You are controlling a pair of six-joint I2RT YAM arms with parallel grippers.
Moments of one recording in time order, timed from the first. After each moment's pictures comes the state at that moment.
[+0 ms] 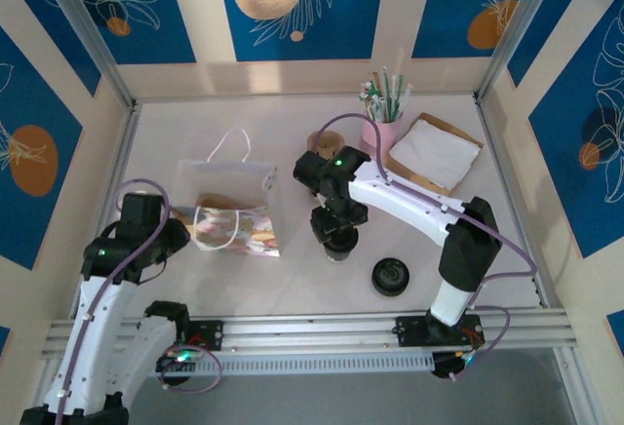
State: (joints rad) left arm -0.12 0.69 0.88 -1.19 -0.06 -0.70; right arm 0.88 1.71 1.56 -1.42 0.03 0.43
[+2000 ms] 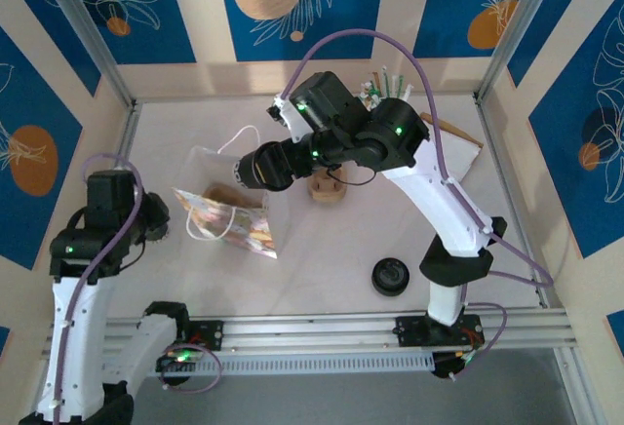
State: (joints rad) left arm -0.06 0.81 1.25 -1.27 -0.14 -0.58; right arm 0.99 1.84 2.55 -1.50 -0.08 0.37
